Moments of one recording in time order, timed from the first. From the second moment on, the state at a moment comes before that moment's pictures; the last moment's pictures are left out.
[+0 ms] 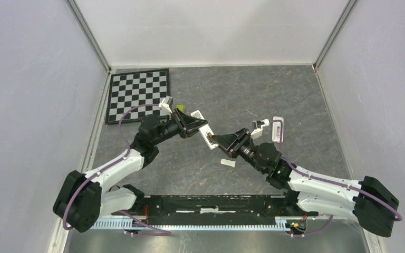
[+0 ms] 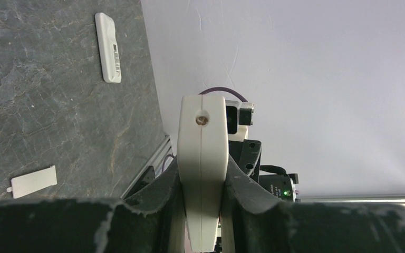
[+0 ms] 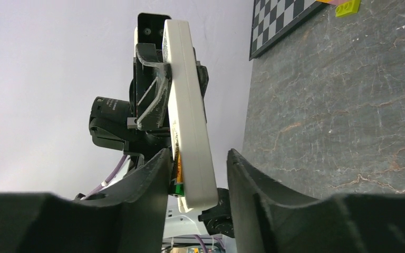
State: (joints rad) left arm -0.52 1.15 0.52 0.61 0.50 -1.38; right arm 0.98 0.96 0.36 0.60 0.21 1.38
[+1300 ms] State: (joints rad) left arm -0.50 1.12 0.50 0.53 0.53 -1.28; right arm 0.89 0.95 0.44 0.42 0.10 0.99
